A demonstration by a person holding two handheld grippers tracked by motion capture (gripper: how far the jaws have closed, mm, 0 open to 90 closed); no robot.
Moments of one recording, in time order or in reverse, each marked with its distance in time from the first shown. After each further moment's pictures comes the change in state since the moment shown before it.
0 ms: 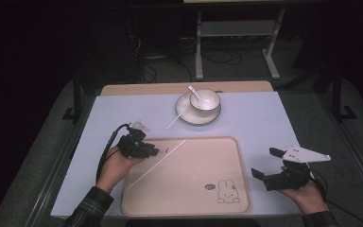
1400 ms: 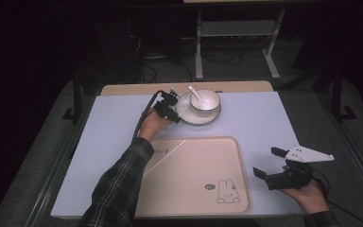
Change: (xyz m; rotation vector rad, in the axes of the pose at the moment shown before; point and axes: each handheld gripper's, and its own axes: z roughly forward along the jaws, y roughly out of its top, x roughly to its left) left arm 0.053 0.118 0.108 0.175 0.063 -0.028; right arm -0.004 -0.001 -0.003 -0.014 0.006 0.013
